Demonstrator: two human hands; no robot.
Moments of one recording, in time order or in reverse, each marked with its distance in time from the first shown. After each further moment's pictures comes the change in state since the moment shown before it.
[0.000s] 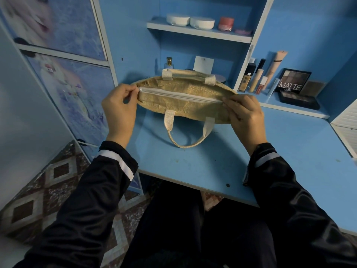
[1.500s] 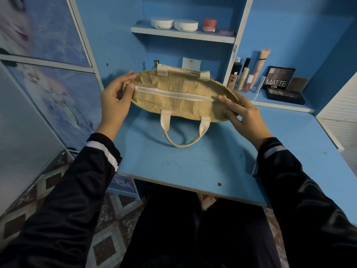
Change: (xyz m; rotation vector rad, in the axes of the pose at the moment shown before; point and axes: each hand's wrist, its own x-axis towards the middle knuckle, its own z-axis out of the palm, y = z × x) left_hand 0.028 -0.006 0.021 -0.348 -0.312 -0.030; right_hand -0.015 0.050 -0.017 0.137 -0.372 0.153
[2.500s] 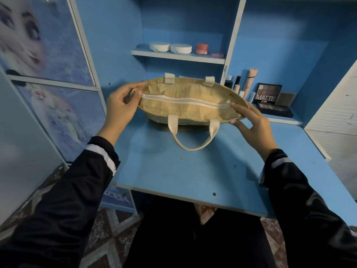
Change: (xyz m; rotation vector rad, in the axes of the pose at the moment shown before) left_hand 0.020 0.037 0.008 0.040 -0.050 0.002; right_hand -0.008 -0.003 -0.040 0.158 0.154 0.123
